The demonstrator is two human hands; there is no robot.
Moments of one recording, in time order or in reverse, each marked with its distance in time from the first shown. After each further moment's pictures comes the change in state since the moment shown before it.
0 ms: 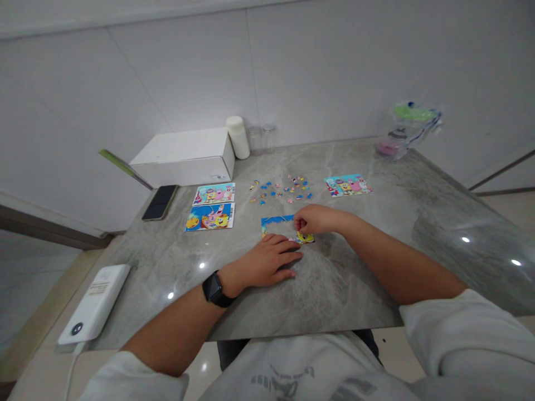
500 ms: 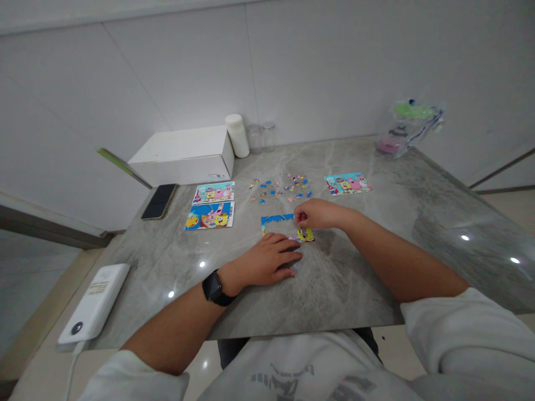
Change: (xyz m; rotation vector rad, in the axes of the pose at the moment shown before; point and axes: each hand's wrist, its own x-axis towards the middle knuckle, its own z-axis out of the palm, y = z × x) left_hand -0.001 -0.002 0.002 -0.004 0.006 0.008; right_hand -0.001 0.010 -0.002 0.013 0.116 0.004
